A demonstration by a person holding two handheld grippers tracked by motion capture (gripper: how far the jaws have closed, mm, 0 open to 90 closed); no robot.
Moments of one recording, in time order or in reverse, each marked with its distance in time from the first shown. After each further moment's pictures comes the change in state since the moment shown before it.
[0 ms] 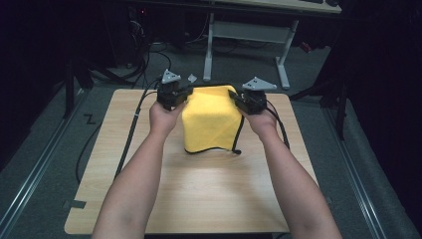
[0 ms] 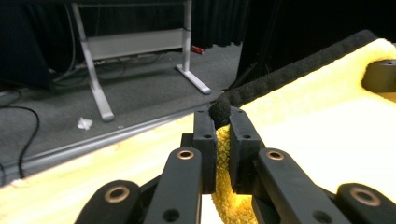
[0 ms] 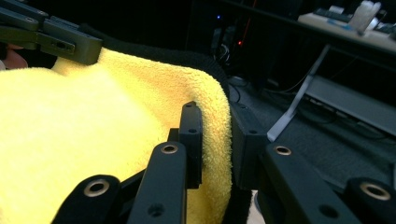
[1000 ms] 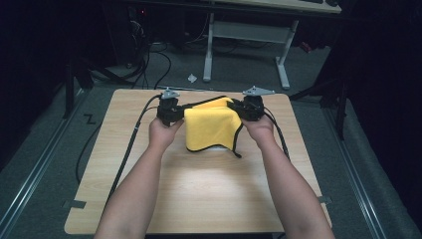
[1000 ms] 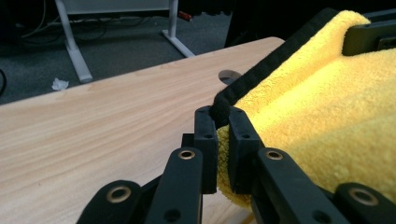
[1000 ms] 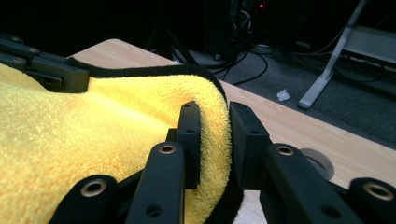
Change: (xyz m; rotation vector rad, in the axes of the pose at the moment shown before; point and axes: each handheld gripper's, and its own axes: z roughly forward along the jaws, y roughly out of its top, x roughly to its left) left arm 0.004 -0.055 0.007 0.110 -0.056 -0.059; right arm -0.007 -0.037 0.020 0.097 0.094 0.152
